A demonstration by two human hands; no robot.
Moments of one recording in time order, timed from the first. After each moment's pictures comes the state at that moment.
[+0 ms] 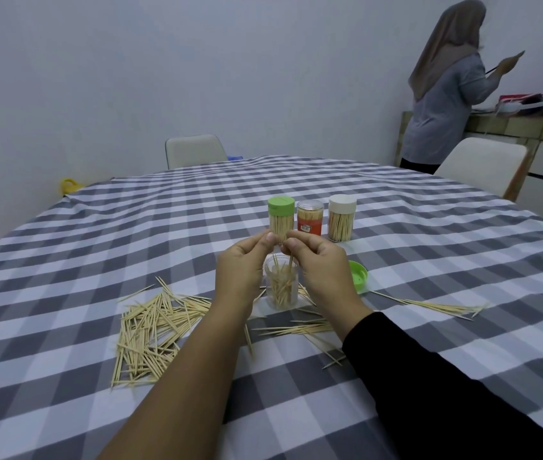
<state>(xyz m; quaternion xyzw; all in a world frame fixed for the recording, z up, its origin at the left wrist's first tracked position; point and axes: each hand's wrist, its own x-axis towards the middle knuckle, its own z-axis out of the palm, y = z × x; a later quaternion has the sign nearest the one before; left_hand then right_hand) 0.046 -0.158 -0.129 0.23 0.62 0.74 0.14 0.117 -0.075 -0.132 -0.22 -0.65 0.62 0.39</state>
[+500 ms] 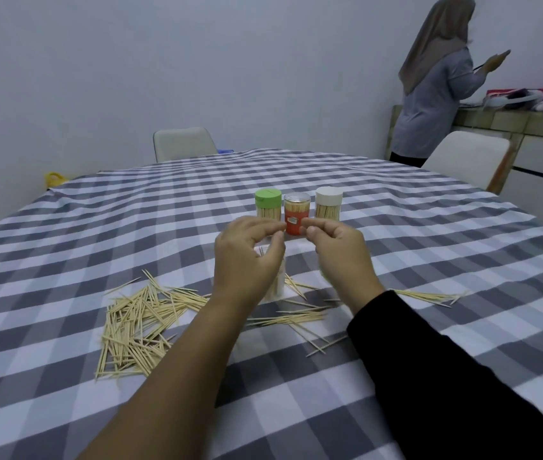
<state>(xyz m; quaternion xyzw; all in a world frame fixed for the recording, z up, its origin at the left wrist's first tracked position) 0.061 -0.152 -0.131 0.43 0.71 0.53 -0.19 0.154 -0.061 -0.112 -0.28 -0.70 0.52 0.39</state>
